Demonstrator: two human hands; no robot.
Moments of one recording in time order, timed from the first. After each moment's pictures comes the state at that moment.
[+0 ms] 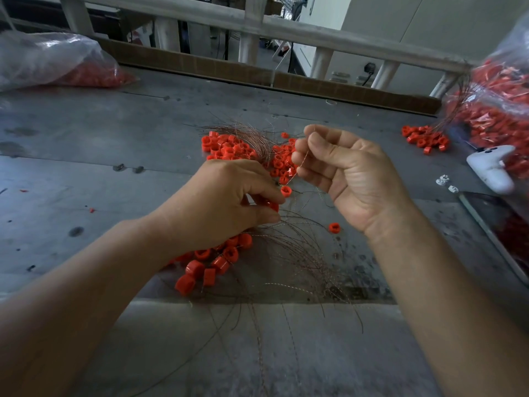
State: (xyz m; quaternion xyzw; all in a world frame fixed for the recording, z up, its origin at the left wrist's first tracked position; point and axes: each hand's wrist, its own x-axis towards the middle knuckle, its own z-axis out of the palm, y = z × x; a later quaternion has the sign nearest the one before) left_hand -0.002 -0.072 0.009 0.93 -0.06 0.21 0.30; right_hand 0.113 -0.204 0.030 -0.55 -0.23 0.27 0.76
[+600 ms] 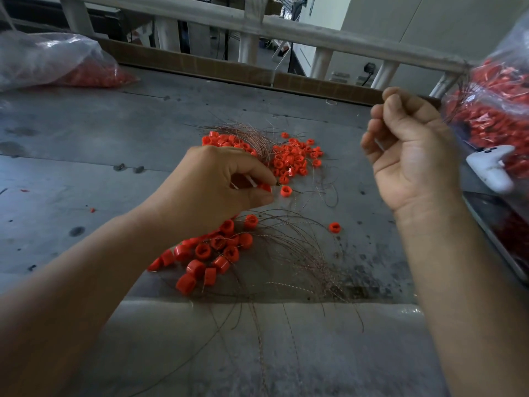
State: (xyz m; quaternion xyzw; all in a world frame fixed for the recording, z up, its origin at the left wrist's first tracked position) left_hand -0.003 -0.067 0.015 0.90 0.02 0.23 0.37; right_hand 0.130 -0.223 0.052 -0.50 -0.18 0.09 0.84
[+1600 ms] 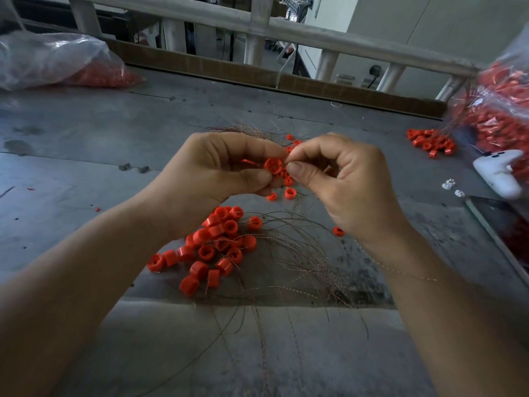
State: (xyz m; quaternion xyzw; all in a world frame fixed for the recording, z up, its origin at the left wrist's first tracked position) left_hand -0.004 -0.059 0.019 0.71 -0.03 0.19 0.68; right_hand 0.095 -0.201 0.030 -0.72 -0.51 -0.05 0.48
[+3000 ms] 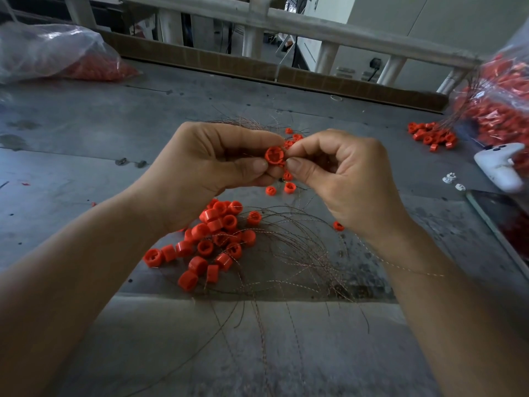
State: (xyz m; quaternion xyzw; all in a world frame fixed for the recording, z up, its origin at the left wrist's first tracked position) left_hand -0.004 -0.059 0.018 0.68 -0.02 0.19 0.70; right_hand 0.093 -0.203 0.030 -0.73 -0.49 -0.04 0.47
